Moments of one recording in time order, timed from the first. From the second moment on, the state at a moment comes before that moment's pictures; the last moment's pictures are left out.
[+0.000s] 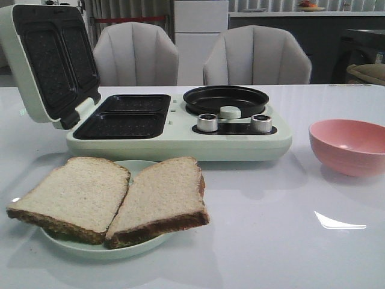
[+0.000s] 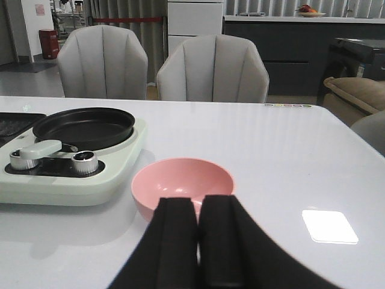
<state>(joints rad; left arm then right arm) -0.07 0.00 0.01 0.11 -0.01 -0.15 0.05 -0.01 0.03 0.01 0.04 0.02</state>
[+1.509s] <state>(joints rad) -0.08 0.20 -0.40 0.07 0.30 -0.15 0.06 -0.01 0.03 0.01 0.04 0.02</state>
